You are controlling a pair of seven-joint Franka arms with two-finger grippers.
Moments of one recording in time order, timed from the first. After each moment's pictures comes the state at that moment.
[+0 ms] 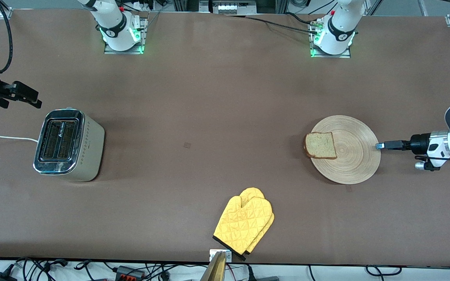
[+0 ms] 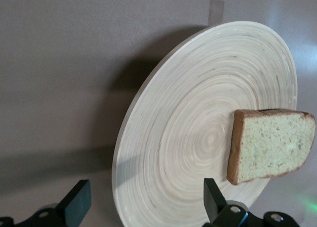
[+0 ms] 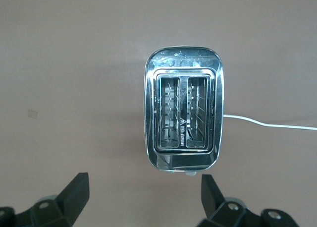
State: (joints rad) left arm 0.55 0.63 -0.20 -1.74 -0.38 1.97 0.50; right arm 0.00 0.02 -0.05 -1.65 0.01 1.68 -0.05
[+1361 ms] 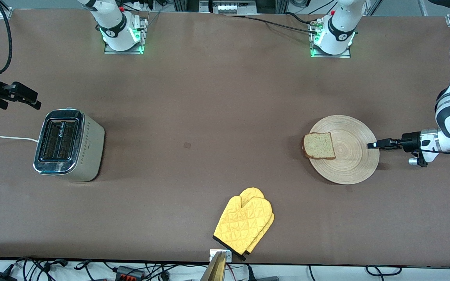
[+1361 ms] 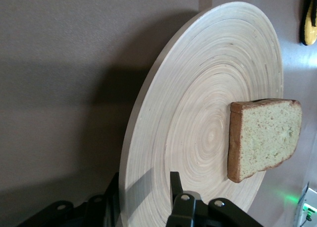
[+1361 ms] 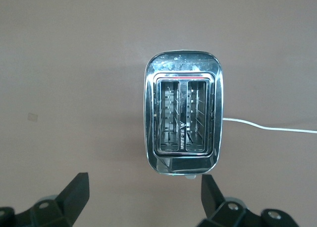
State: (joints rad) left arm 0.61 0.68 -0.21 -1.78 -0.53 1.96 0.69; right arm 0.00 0.02 -0.05 -1.65 0.01 1.69 -0.05
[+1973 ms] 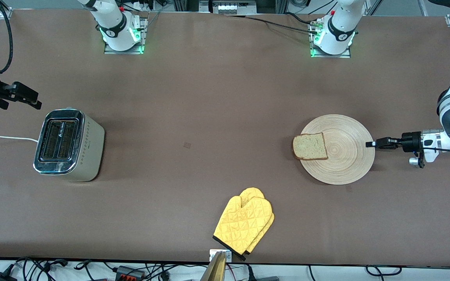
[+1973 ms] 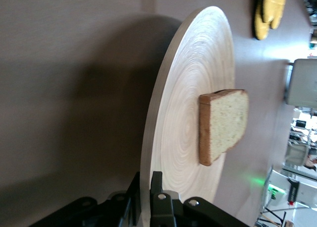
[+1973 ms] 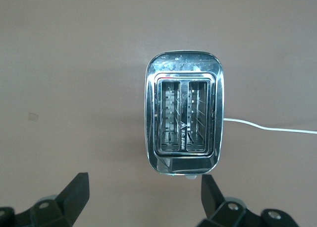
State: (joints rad) left arm 0.61 0.70 -0.23 -1.73 -0.63 1.82 0.77; right arm 0.00 0.02 -0.04 -1.65 0.01 1.69 -0.05
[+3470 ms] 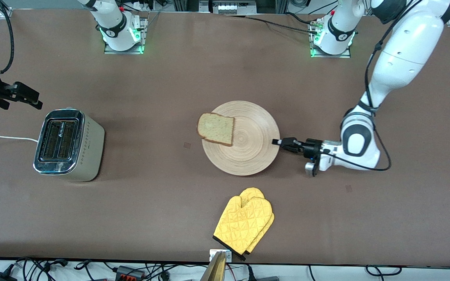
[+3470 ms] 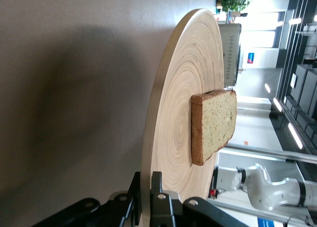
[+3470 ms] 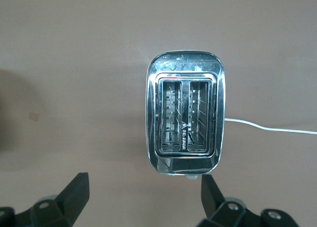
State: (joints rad) left arm 0.04 0.82 -0.26 -1.70 -1.17 1.91 0.79; right arm 0.00 0.02 -0.04 -1.65 0.01 1.69 -0.05
